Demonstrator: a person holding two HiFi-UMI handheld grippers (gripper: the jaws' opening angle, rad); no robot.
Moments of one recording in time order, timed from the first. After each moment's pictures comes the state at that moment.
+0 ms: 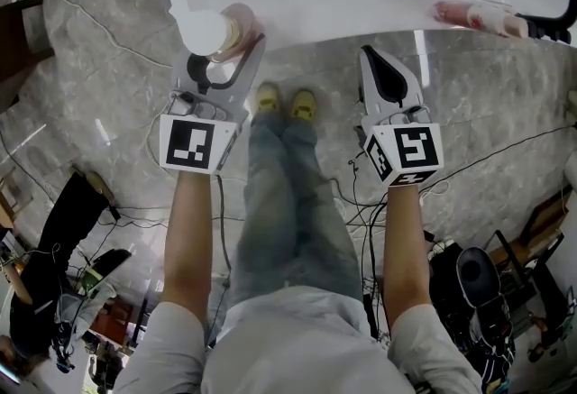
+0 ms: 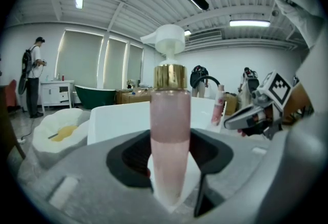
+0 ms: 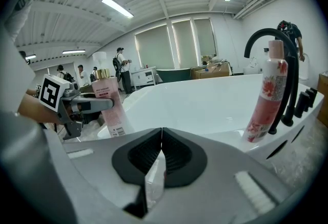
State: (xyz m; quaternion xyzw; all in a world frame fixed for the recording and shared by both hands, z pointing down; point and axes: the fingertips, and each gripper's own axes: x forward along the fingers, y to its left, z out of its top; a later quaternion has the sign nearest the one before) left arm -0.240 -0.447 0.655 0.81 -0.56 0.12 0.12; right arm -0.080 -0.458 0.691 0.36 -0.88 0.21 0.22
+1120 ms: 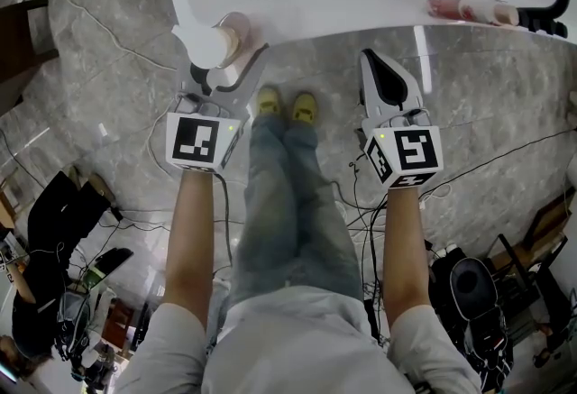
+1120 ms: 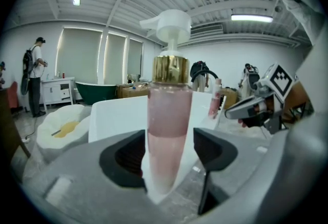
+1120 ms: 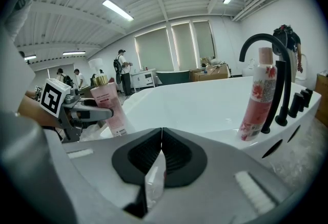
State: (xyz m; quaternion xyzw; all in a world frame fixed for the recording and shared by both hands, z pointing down) left arm -0.207 -0.412 0.660 0.80 -0.56 0.15 0.14; right arm -0.042 -0.431 0.672 0.37 -0.88 0.20 0.20
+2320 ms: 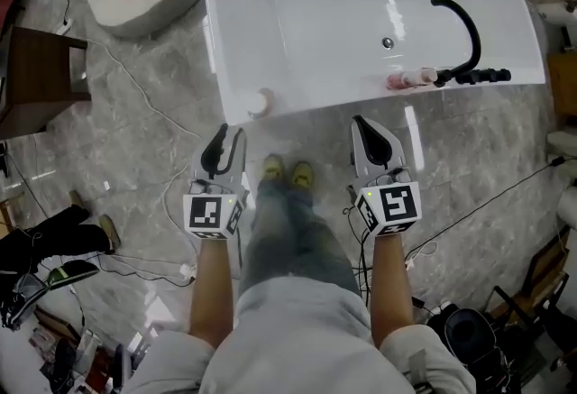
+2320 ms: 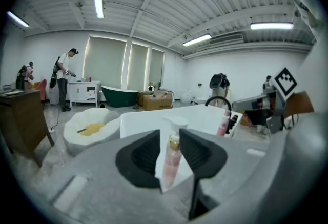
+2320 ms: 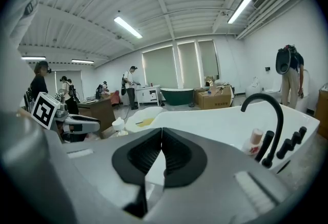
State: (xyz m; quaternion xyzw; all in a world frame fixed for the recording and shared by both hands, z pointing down) left arm -0.227 -0.340 0.487 0.74 -0.65 0.10 0.15; right arm -0.031 -0.413 0.468 0.37 -0.91 0.14 0.13
